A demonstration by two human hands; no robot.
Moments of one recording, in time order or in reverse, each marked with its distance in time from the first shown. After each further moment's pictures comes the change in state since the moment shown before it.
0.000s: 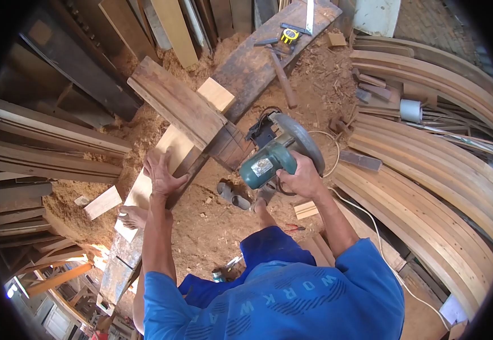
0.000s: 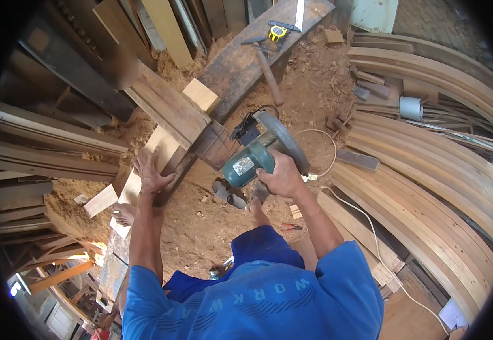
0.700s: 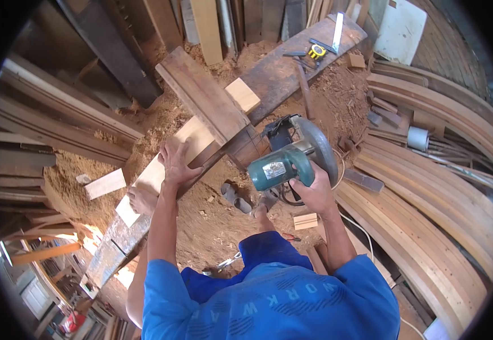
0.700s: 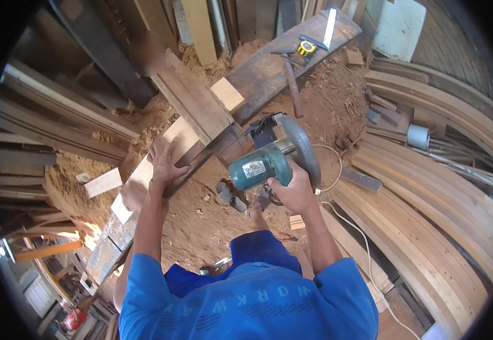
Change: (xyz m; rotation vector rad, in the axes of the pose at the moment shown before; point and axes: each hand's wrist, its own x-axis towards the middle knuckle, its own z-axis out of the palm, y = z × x) left_hand 0.000 0.004 -0.005 0.026 -0.060 -0.083; right_hand -0.023 -0.043 0.007 0.123 0.051 -0.051
